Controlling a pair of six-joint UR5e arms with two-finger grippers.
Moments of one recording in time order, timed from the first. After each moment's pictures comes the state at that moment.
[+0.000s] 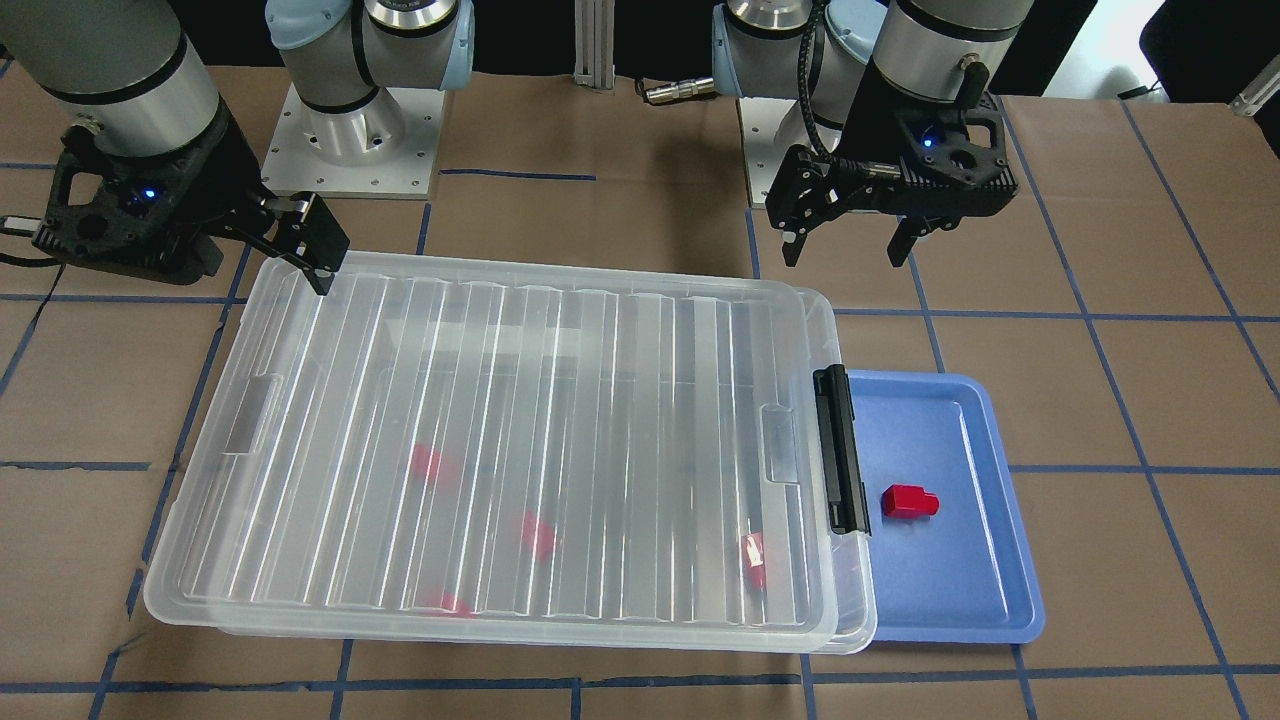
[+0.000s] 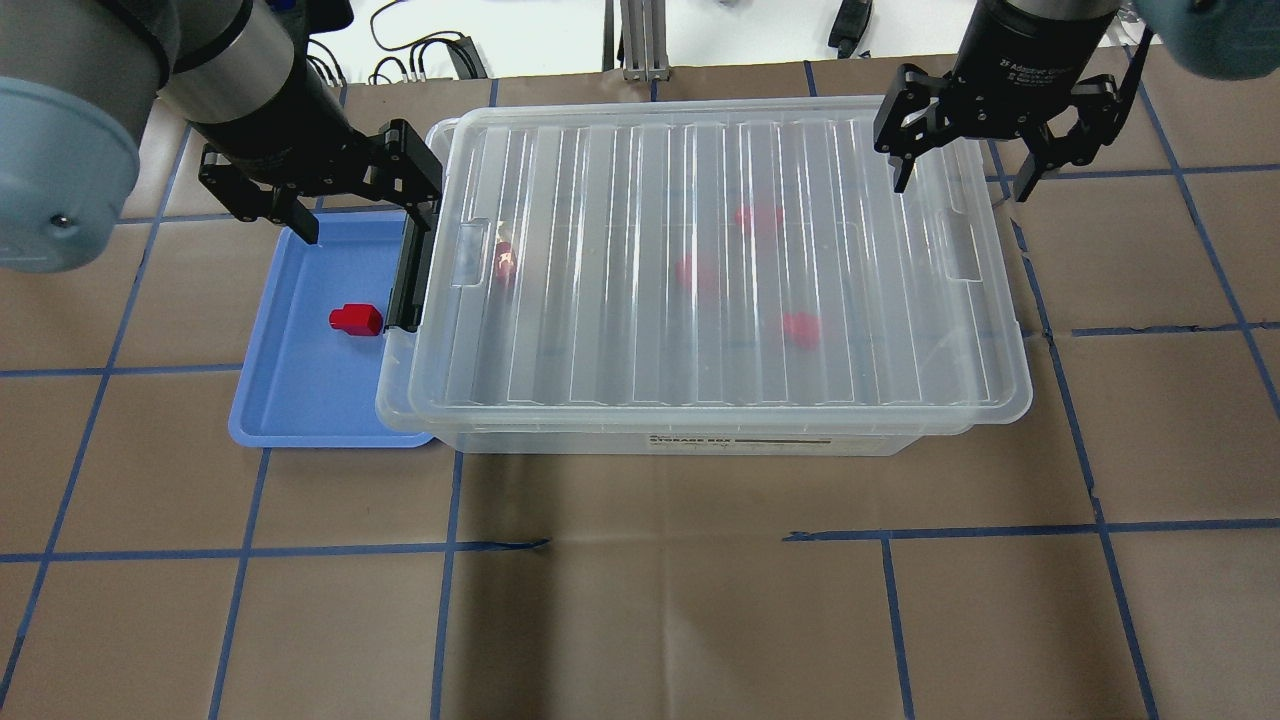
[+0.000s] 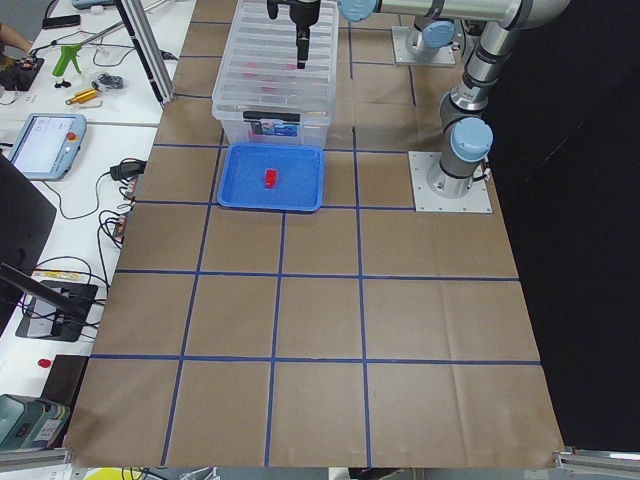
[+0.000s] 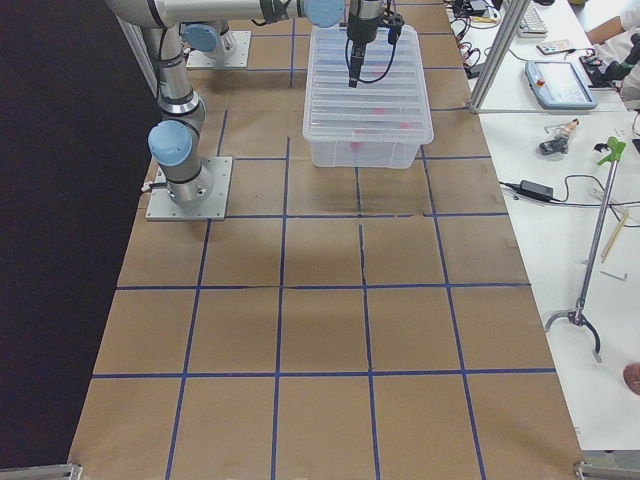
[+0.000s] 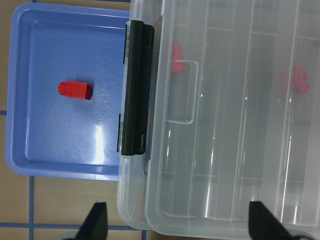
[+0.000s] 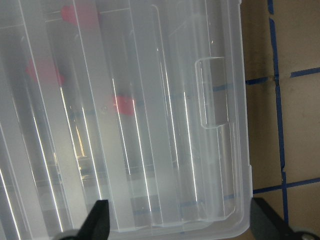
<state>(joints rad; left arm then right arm) -1.61 -1.55 -1.58 -1.49 1.54 -0.09 1.56 -1.47 1.43 -1.47 -1.58 0.17</state>
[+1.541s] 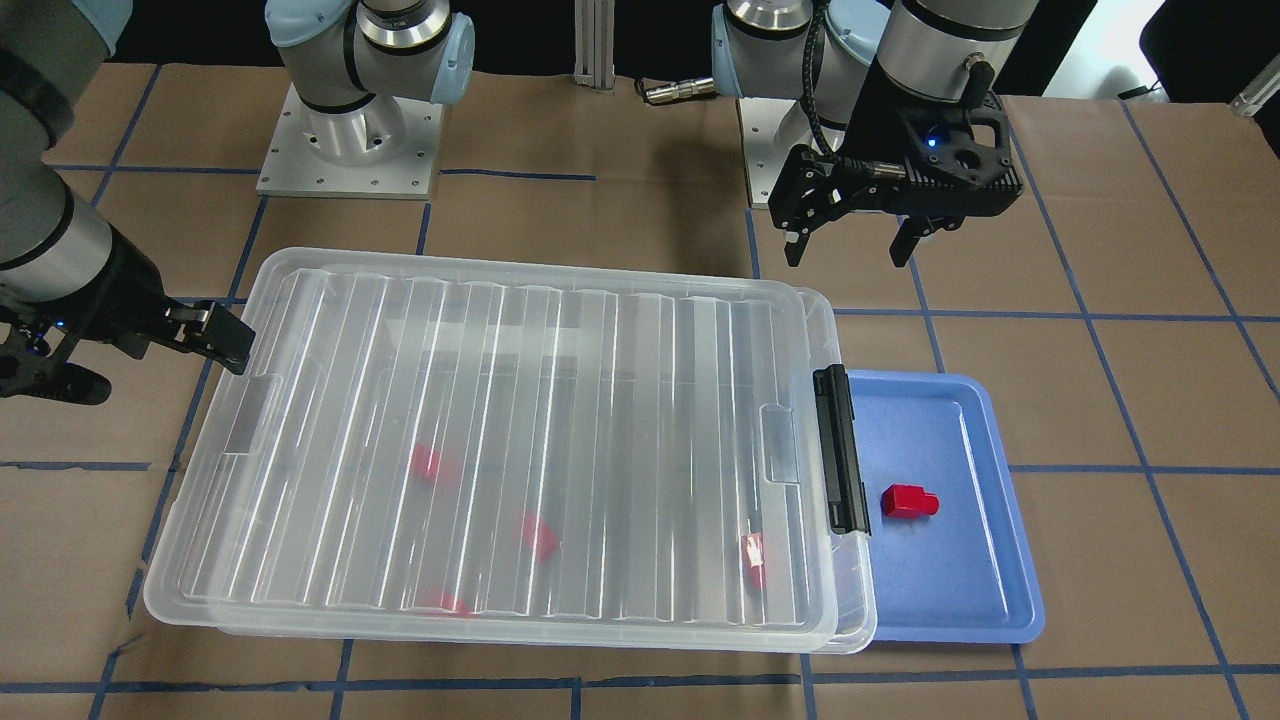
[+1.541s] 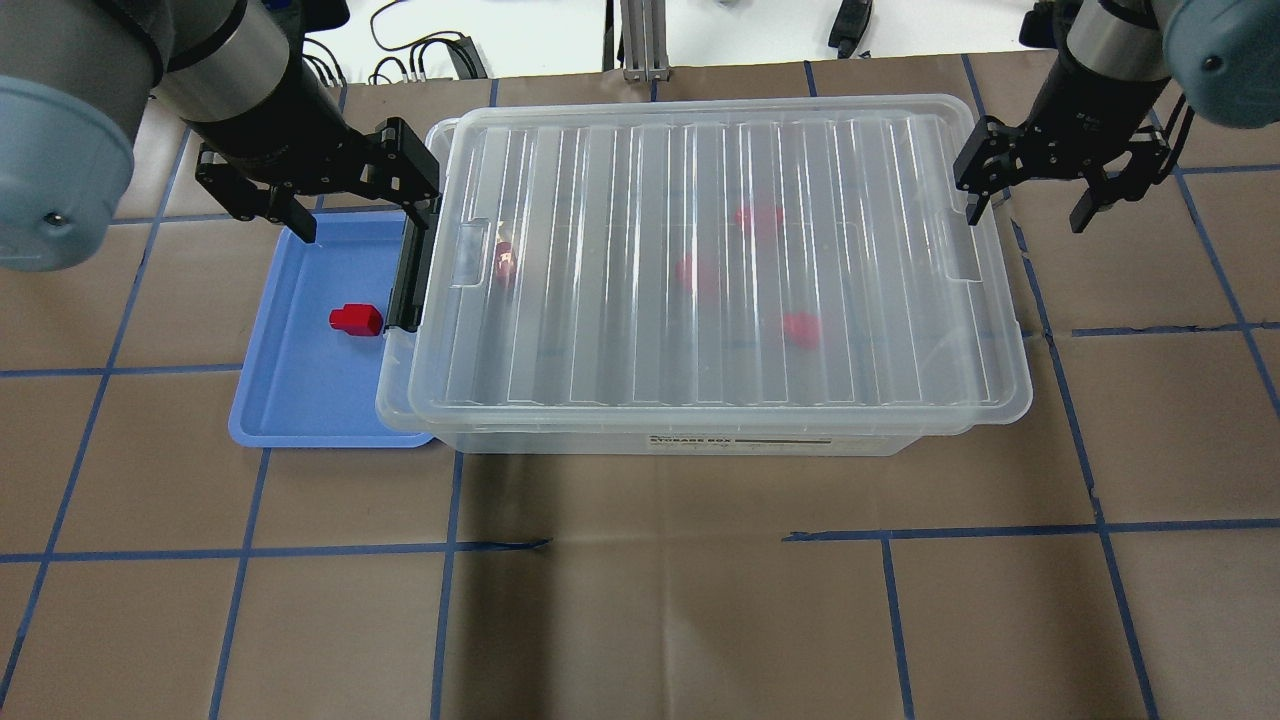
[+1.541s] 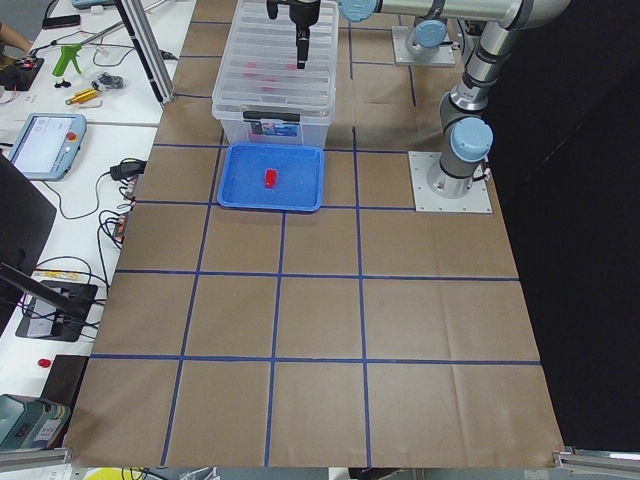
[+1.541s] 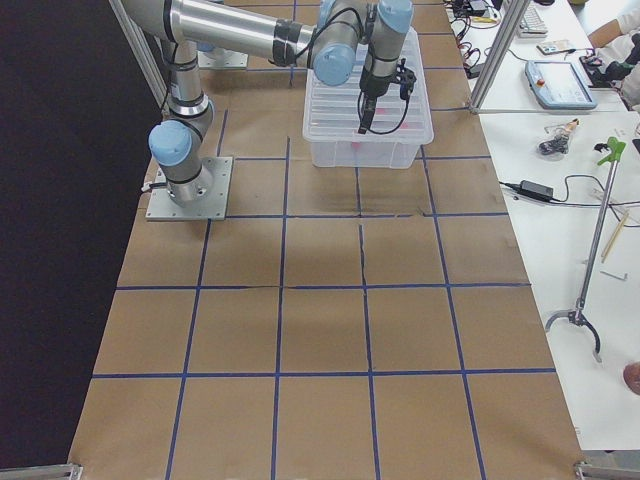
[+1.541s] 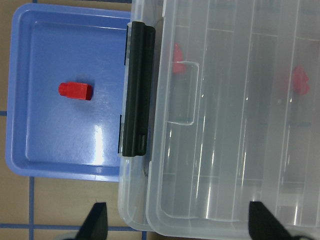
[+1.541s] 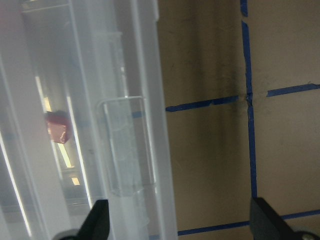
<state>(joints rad) -1.60 -1.55 -1.57 -1.49 1.54 -0.08 1.36 -1.39 1.59 -1.66 -1.59 -0.06</state>
